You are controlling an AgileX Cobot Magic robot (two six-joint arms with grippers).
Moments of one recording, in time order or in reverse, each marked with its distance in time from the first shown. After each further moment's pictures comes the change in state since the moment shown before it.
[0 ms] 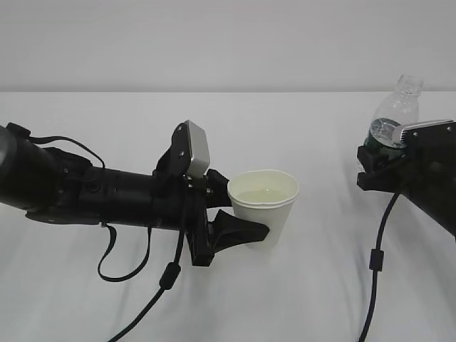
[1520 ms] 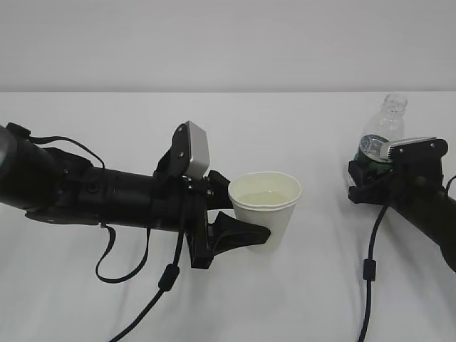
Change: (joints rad) left arm 0.000 0.000 0.000 0.022 -0.021 -0.012; right arm 0.000 0.136 -0.060 -0.020 -0.042 0.006
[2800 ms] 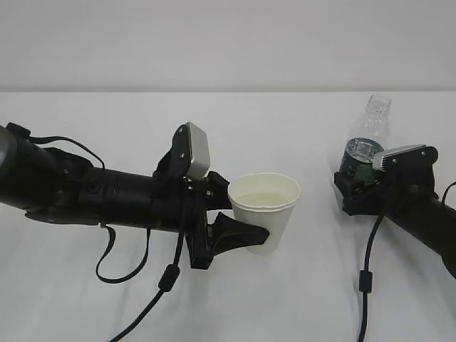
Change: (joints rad) left arm 0.000 0.000 0.000 0.002 0.014 0.000; right arm -0.002 0.027 0.007 -0.109 -0.024 0.007
